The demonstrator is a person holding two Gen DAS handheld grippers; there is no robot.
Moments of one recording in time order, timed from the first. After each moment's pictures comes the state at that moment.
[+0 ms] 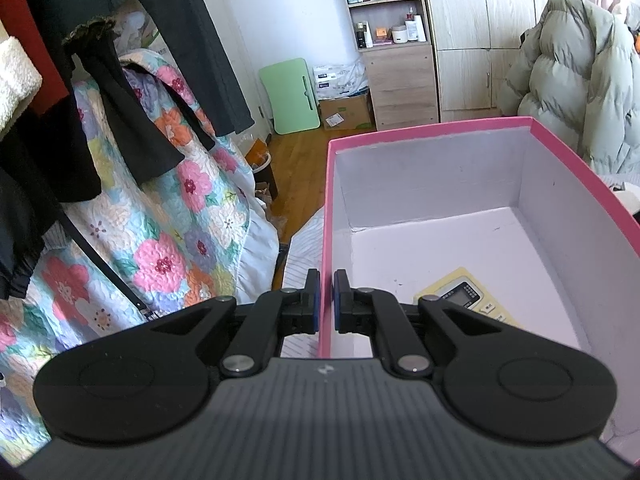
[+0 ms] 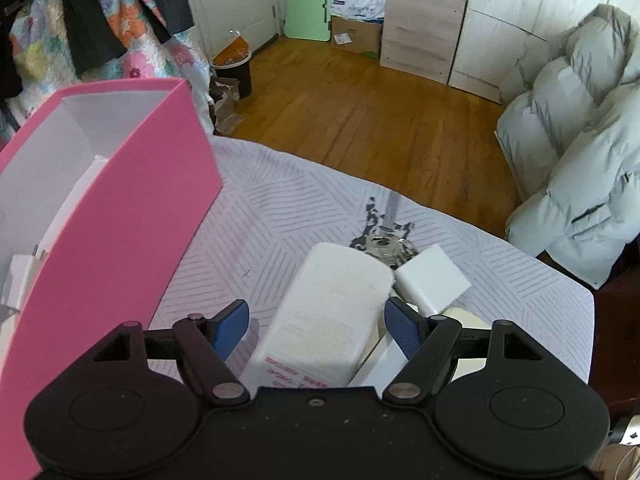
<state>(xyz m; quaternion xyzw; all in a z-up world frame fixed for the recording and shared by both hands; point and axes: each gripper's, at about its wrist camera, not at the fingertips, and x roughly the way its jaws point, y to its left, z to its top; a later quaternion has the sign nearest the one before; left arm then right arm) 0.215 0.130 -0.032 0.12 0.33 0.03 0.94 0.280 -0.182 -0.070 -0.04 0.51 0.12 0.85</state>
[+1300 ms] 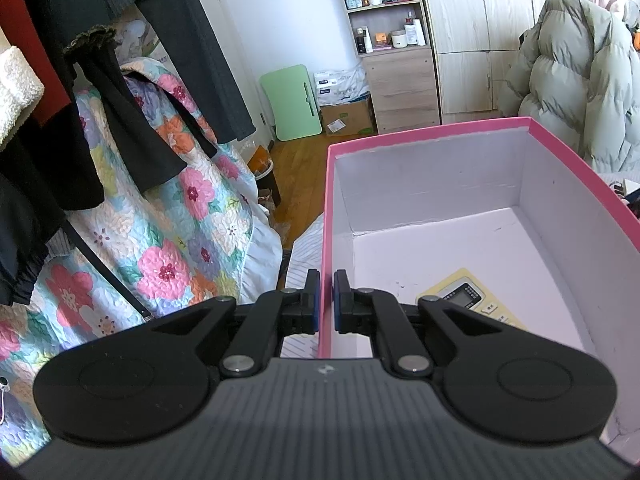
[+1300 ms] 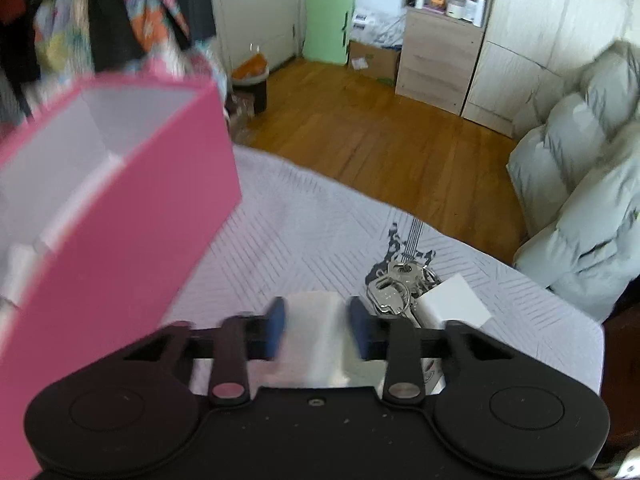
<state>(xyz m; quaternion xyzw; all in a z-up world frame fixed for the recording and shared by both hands) 0.211 0.126 -0.029 0.12 0.32 0.03 0.94 0.273 -0.169 -0.070 -0.04 0.47 0.15 0.87</state>
